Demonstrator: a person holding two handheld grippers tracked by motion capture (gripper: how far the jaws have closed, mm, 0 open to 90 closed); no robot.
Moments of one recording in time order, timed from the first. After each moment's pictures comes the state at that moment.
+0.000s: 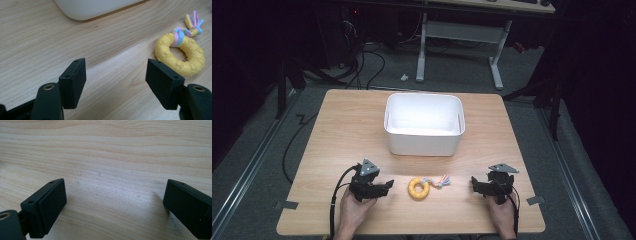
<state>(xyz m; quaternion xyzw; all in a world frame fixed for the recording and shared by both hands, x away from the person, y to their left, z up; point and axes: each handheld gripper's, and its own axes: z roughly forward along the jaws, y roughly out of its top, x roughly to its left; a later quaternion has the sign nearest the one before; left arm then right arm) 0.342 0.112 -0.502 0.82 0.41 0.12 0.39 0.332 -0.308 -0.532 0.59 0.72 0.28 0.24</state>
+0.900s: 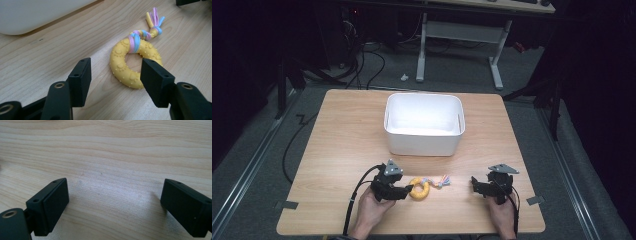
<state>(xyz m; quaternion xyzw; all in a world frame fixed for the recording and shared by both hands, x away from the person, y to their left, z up) 0.343 0.058 -0.498 0.85 0.35 0.06 0.38 0.330 -0.308 -0.532 0.58 0.72 0.28 0.25</state>
